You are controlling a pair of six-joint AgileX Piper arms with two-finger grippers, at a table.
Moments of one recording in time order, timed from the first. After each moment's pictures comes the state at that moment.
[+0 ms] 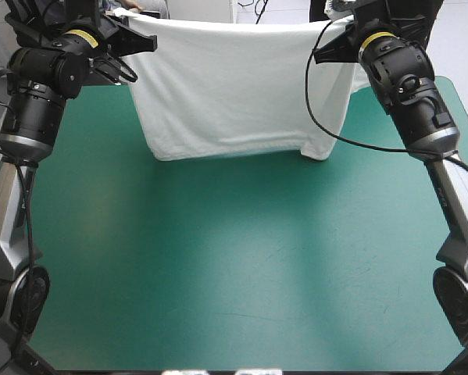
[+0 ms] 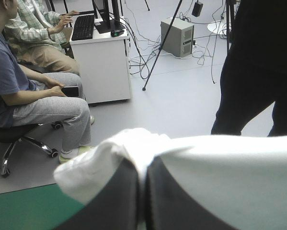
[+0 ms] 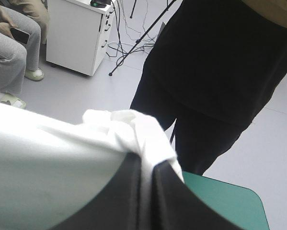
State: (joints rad) left arm -0.24 1.71 -2.05 0.06 0.65 0.04; right arm 0.33 1.72 -2.01 -0.48 0.69 0.17
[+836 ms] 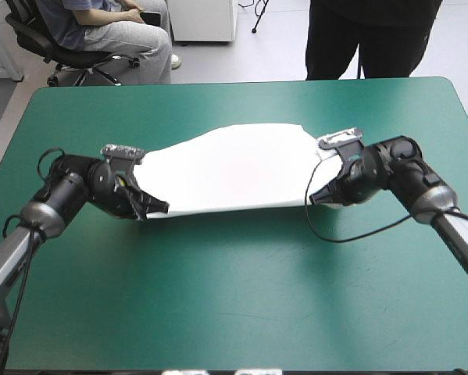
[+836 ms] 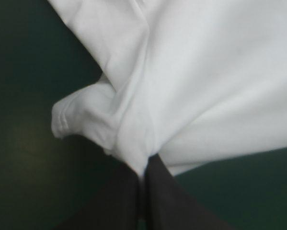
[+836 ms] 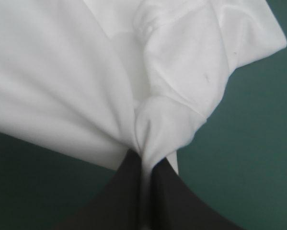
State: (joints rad) left arm -0.26 1.43 -1.09 -0.06 0.92 0.02; right arm 0.32 1.49 -1.22 -0.02 0.94 -0.05
